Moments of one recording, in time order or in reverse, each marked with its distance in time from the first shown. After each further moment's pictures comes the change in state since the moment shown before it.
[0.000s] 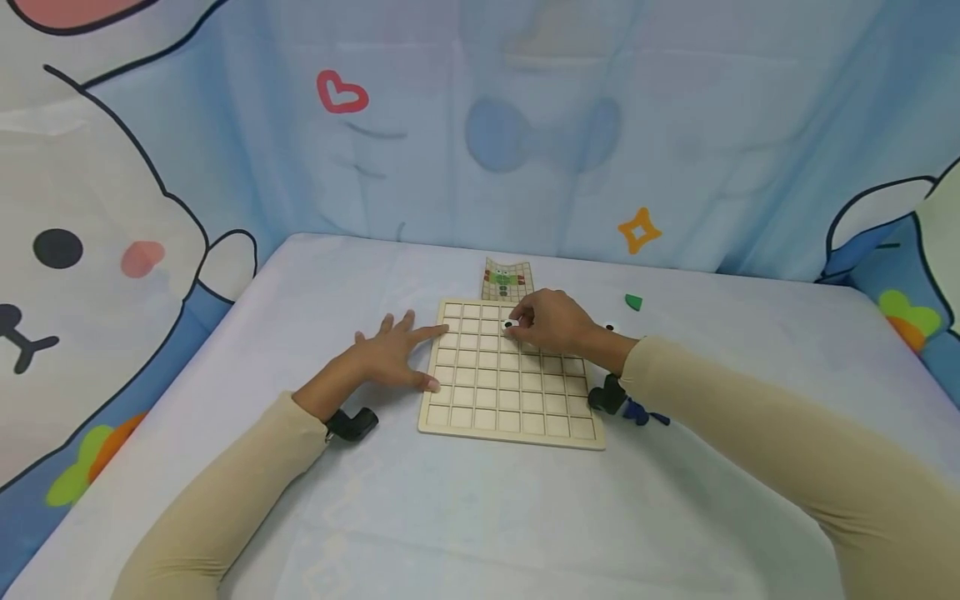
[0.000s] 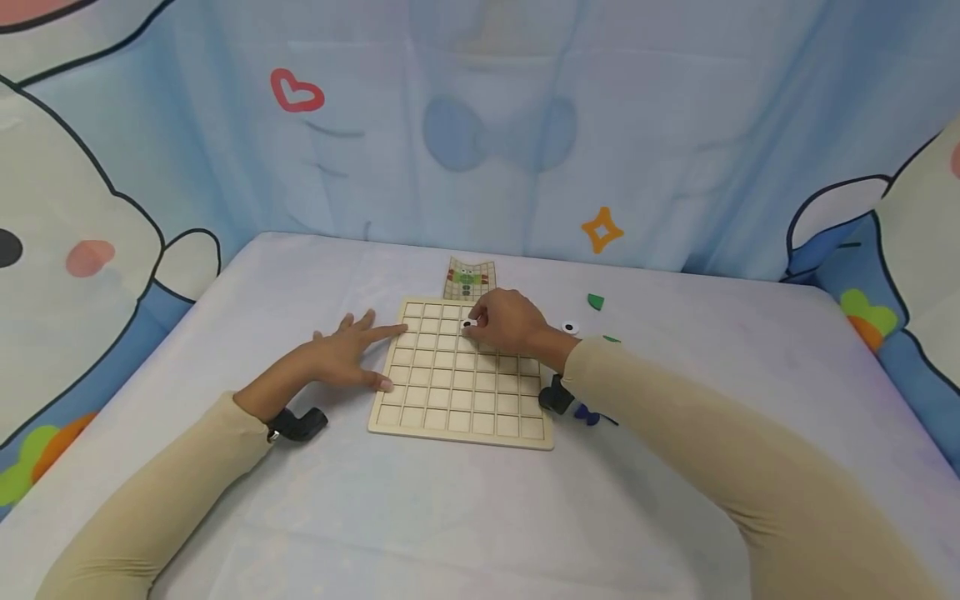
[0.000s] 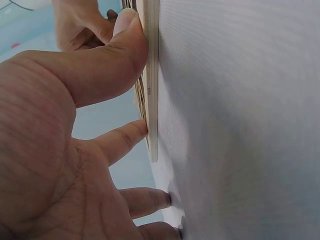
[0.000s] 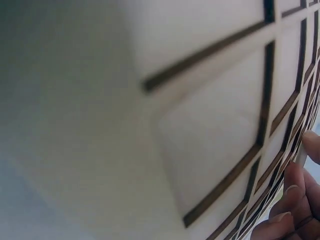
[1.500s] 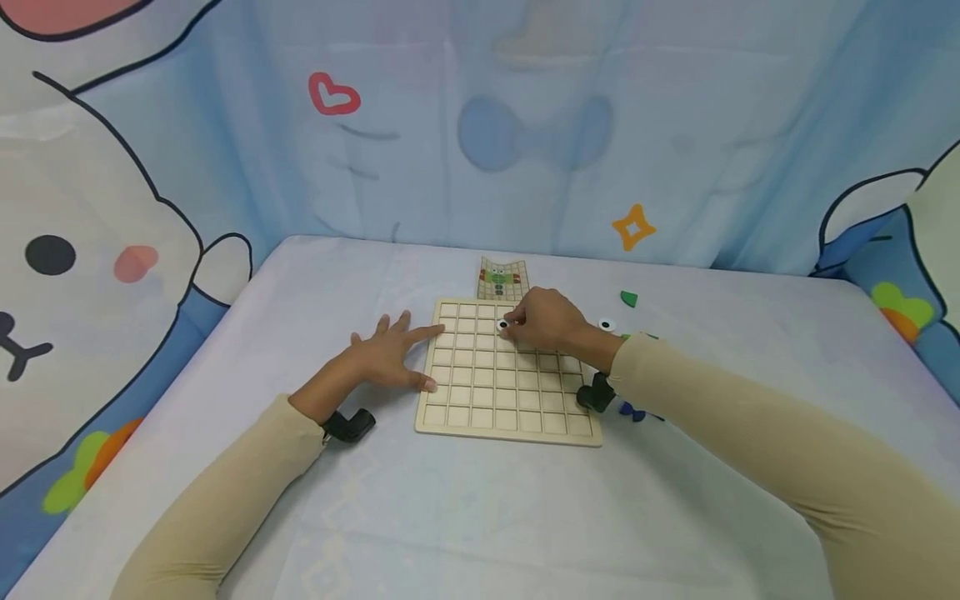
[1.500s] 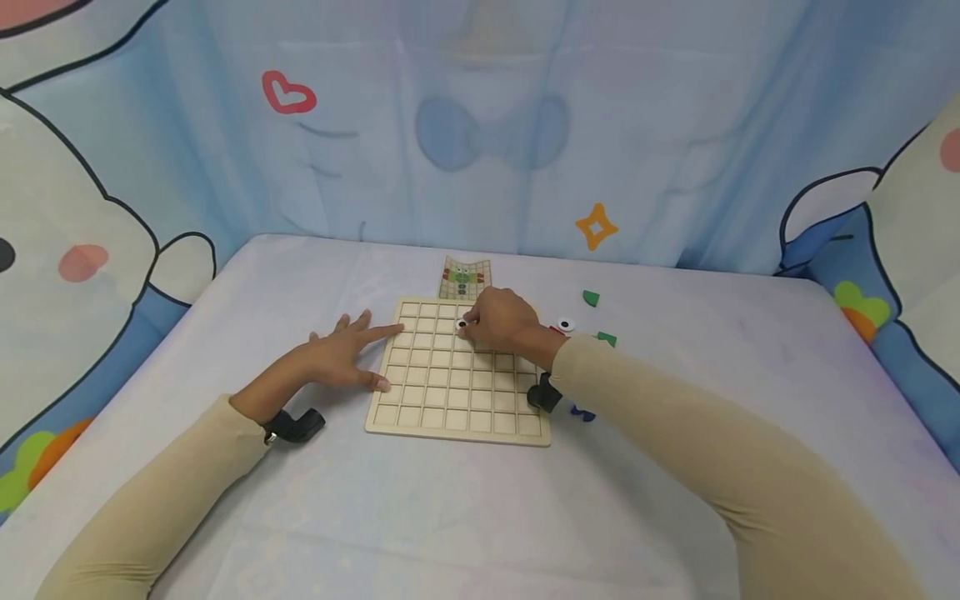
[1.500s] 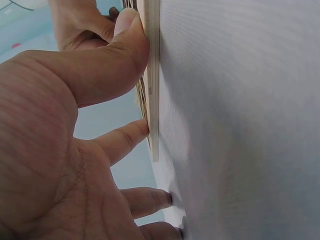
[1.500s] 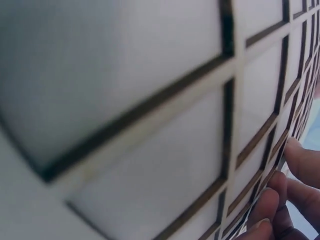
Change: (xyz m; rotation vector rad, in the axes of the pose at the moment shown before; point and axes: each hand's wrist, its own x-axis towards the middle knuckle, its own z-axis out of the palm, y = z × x) left_hand -0.003 0.004 -0.001 0.017 0.005 -0.010; right_hand -0.001 -0.014 -0.002 -0.032 -0.053 0.096
